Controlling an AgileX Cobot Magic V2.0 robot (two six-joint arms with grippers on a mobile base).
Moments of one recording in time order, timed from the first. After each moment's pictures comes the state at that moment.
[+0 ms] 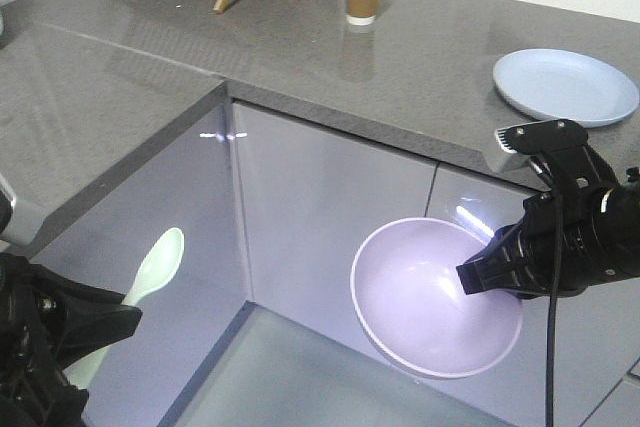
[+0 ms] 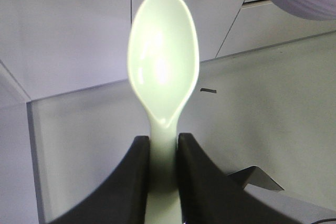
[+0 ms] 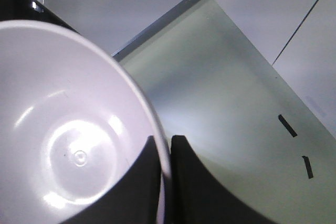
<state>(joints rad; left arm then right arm) -0.29 0.92 -0.74 -0.61 0.83 0.68 0.24 1.24 -0.93 0.41 0.87 -0.34</state>
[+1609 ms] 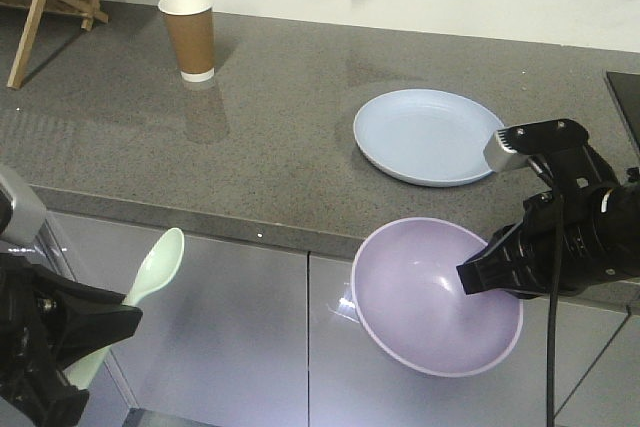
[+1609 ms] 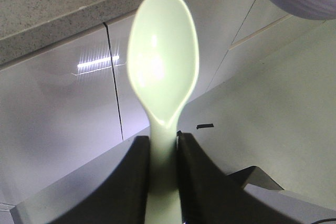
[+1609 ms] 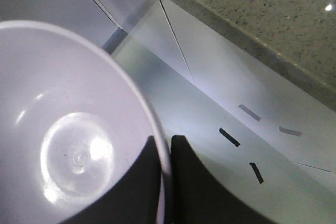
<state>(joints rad) -0.29 0.92 -0.74 -0.61 0.83 0.68 0.24 1.24 -0.93 0.41 0.87 -0.34</state>
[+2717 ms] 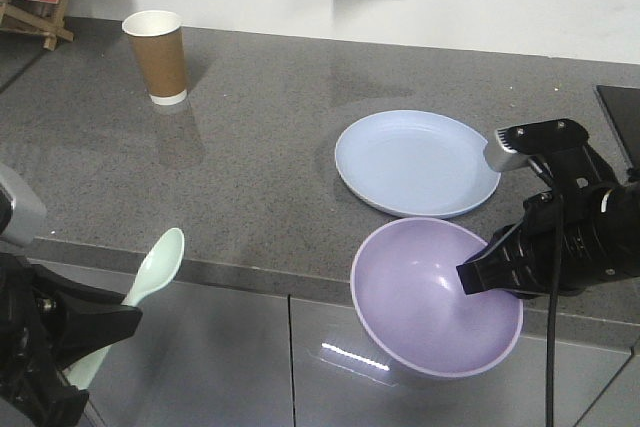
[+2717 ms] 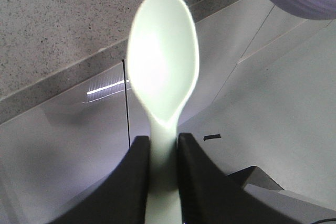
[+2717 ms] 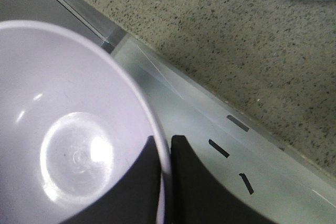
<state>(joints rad) -0.29 0.92 -0.74 -0.61 0.83 0.68 0.24 1.24 -0.93 0.41 0.87 -0.34</state>
